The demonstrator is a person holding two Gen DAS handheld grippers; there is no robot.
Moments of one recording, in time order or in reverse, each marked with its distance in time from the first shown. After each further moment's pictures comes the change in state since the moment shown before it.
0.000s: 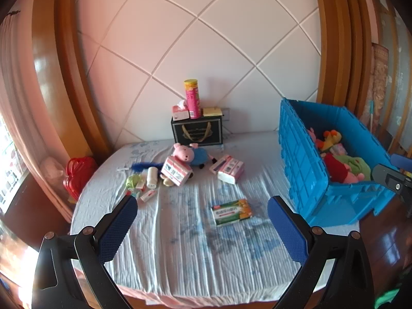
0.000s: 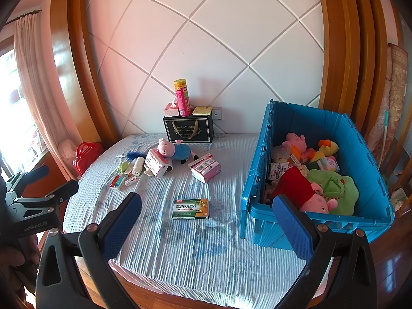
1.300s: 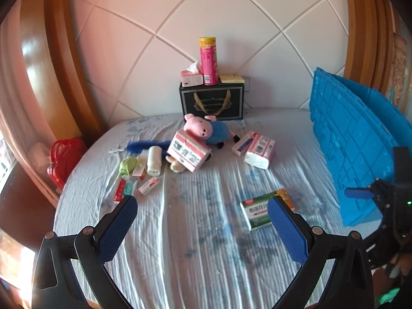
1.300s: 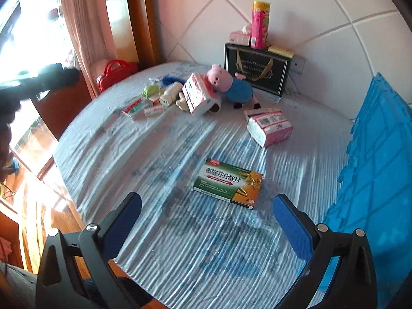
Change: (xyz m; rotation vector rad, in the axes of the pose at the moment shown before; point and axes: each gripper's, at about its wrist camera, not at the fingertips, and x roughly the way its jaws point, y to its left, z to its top) left arm 0.210 0.087 -0.039 0.009 0.114 -0.018; right arm 0.301 0.071 -0.094 -0.356 0.331 0.220
